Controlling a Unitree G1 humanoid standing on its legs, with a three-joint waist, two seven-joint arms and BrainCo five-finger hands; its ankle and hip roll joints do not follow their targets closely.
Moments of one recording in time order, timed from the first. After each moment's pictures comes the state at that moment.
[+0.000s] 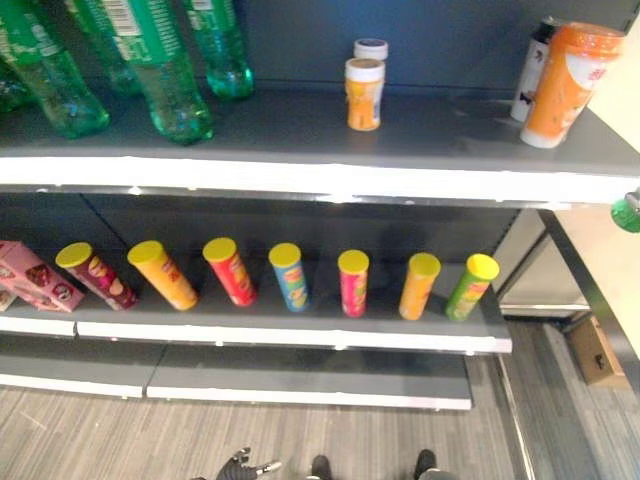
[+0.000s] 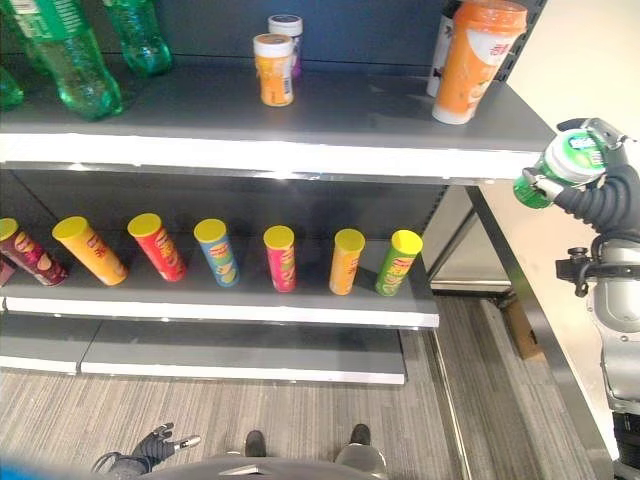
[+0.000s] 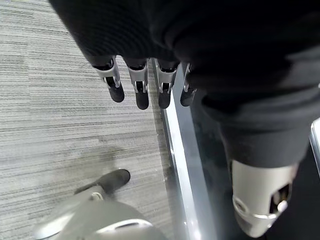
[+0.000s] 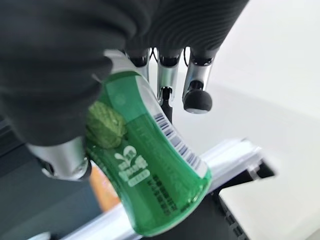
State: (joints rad) left arm 0.14 0.30 -0.11 1.02 -0.02 -0.07 0.00; right arm 0.03 -0.88 -0.45 -0.19 -0.05 -0.11 -0.15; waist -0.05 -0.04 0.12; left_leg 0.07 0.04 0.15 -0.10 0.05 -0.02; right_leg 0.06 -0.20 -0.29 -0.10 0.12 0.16
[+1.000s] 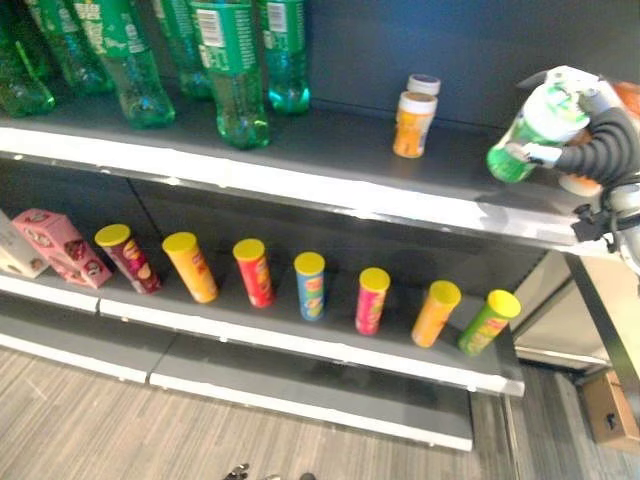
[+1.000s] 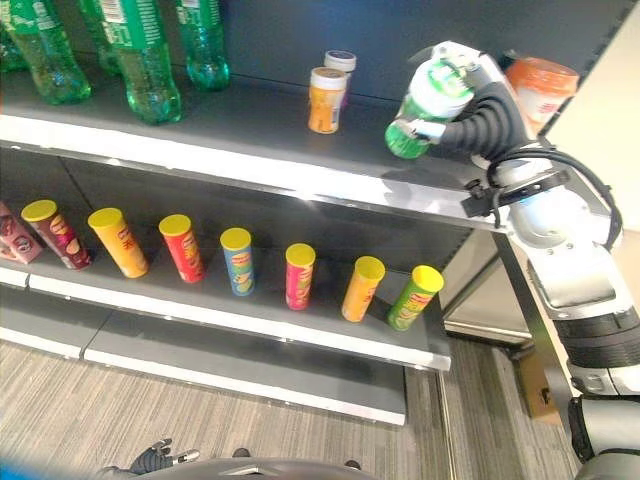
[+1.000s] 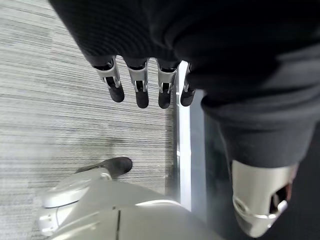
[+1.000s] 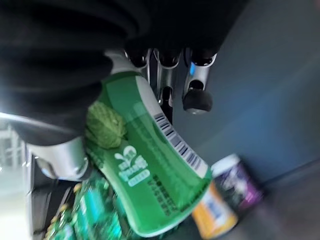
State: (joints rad) left arm 0.16 0.30 -0.11 1.07 -0.03 -0.06 0.00; right arm -0.56 -0.96 0.15 -0.11 0.18 -0.17 -0.01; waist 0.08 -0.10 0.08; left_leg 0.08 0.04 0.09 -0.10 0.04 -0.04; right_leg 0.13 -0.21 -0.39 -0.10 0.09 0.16
